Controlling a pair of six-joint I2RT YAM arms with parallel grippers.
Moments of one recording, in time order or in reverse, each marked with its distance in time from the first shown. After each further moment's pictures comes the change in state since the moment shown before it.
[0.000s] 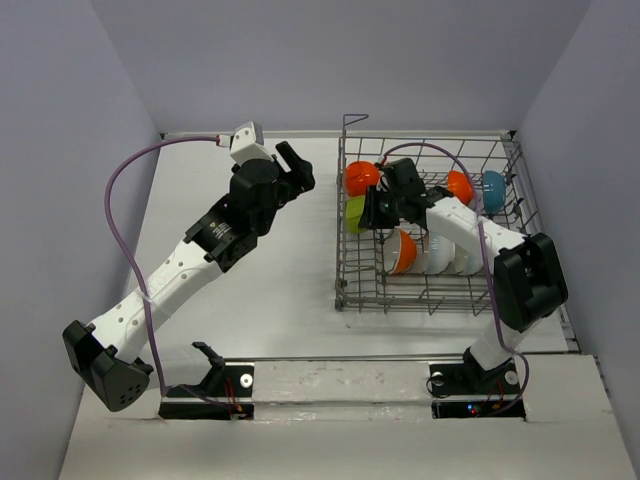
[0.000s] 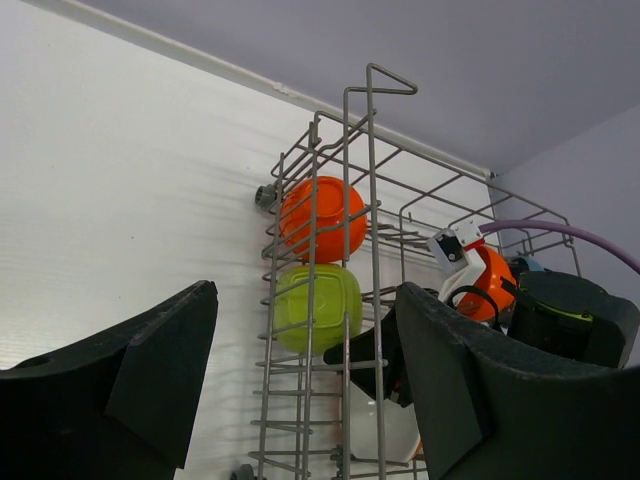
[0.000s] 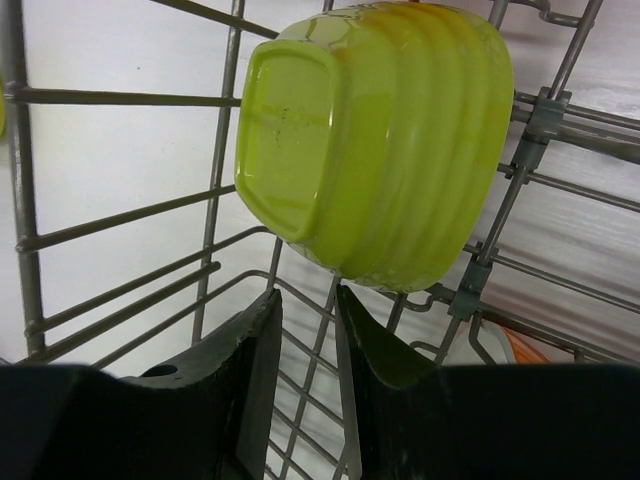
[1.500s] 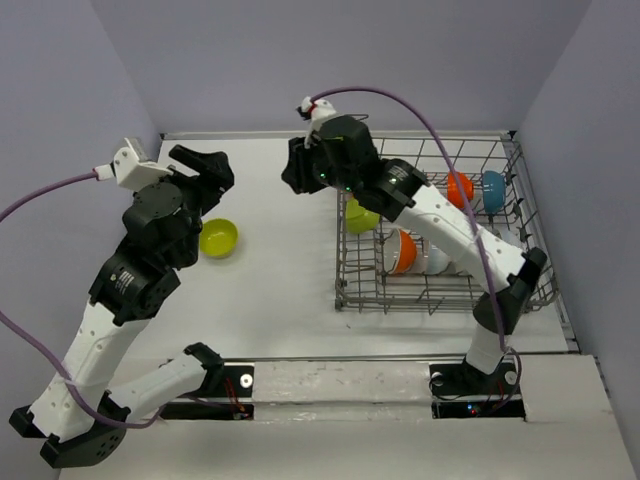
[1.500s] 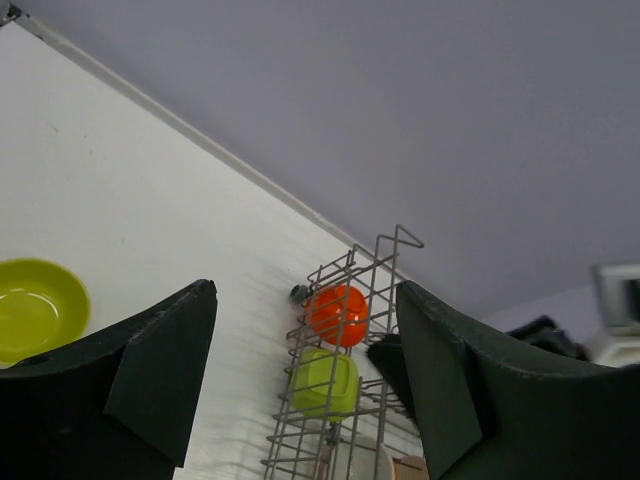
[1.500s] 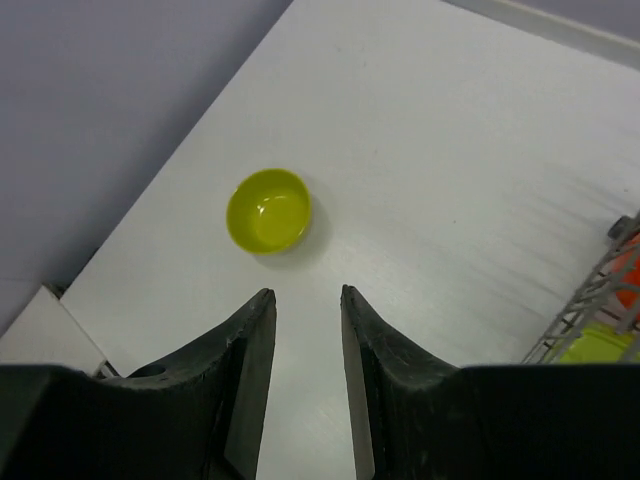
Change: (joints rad) left arm 0.090 -0.321 0.089 -0.272 -0.211 -0.078; right arm 0.377 0.034 0.701 -0.146 0.305 -0.109
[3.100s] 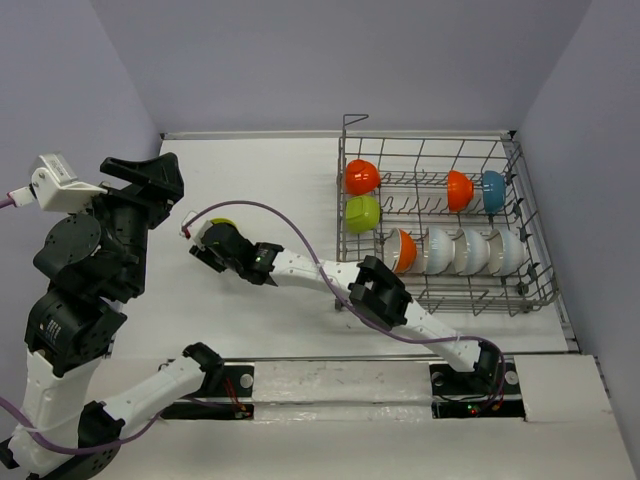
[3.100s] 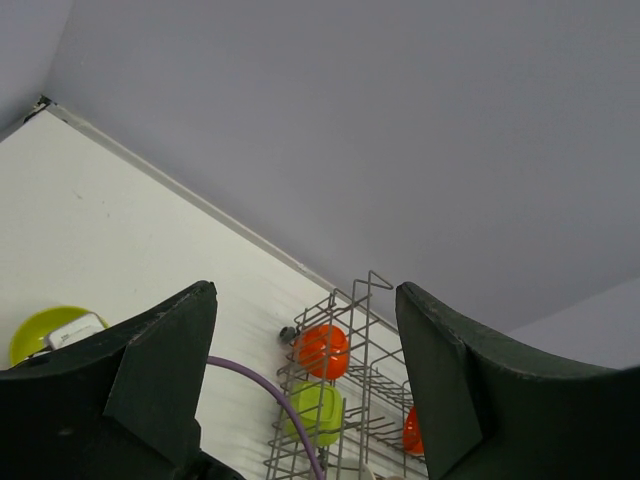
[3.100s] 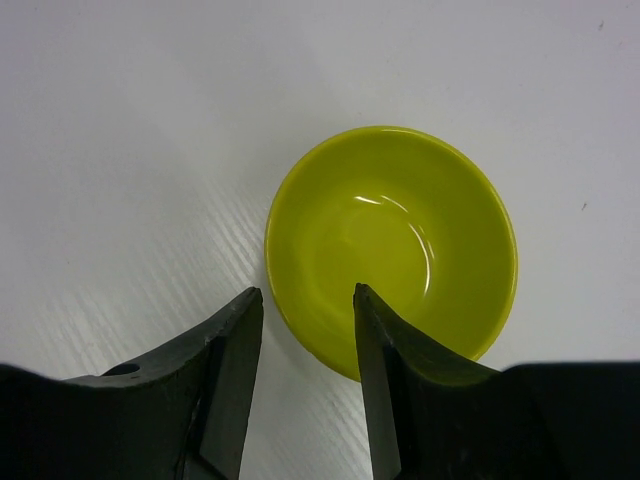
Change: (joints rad) left arm 0.000 -0.087 0.224 -0.132 -0.040 0.103; right arm 0.315 0.899 0.385 0.396 0.156 -0.444
